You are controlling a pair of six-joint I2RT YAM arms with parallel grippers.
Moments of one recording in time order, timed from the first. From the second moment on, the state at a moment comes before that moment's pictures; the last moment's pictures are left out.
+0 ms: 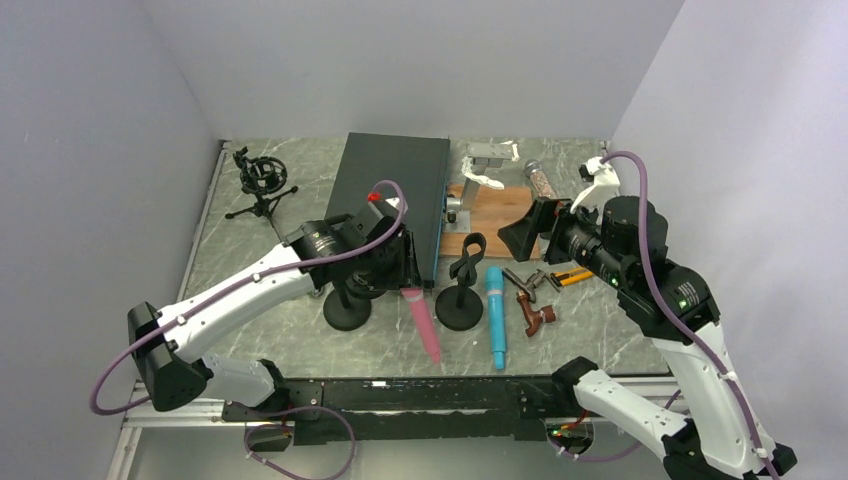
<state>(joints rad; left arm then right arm) -0.94 1.32 1.34 -0.91 0.00 -0.86 0.51 0.83 1.35 -0.87 -0.03 0.42</state>
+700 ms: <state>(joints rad) -0.93 1.46 1.11 -0.65 0.06 -1.35 0.51 0.77 1.27 -0.90 0.00 0.59</state>
